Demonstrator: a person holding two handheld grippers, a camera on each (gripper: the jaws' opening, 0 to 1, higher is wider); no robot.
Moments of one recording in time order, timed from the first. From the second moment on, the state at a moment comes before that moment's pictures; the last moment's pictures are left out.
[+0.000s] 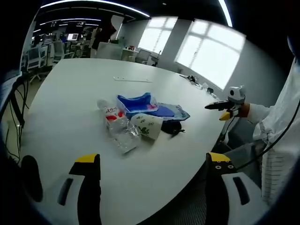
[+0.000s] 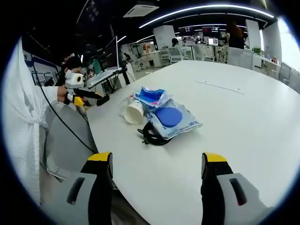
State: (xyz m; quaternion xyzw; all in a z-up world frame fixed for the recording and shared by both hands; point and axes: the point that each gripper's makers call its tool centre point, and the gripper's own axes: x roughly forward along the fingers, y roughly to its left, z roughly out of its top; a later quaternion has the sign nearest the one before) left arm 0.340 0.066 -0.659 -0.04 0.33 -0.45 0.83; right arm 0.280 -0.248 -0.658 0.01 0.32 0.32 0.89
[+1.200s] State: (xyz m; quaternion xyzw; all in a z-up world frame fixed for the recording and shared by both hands) left arm 0.340 0.062 -0.660 -0.05 0.34 -0.45 0.83; right arm 0.281 -0.246 -0.662 0.02 0.32 0.32 0.89
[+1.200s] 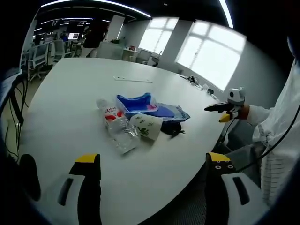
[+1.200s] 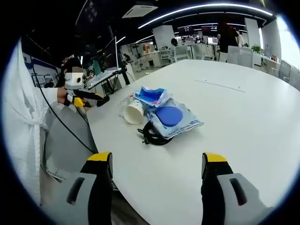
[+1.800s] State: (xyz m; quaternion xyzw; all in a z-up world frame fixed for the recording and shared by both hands) left arm 0.343 0.065 -0.653 -0.05 0.33 -0.44 0.83; right arm 0.287 -0.239 -0.651 0.01 0.32 0.32 0.89
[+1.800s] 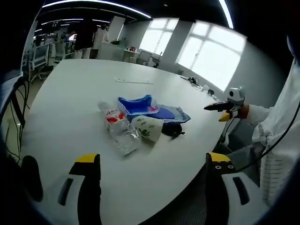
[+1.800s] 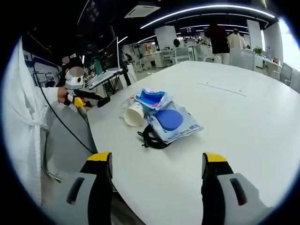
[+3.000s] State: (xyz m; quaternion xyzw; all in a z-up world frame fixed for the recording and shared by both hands) left arm 0.394 0.057 -0.620 -0.04 0.29 -0.44 0.85; right arm 0.364 -0.213 -0.610 0.00 0.26 0.34 0.90
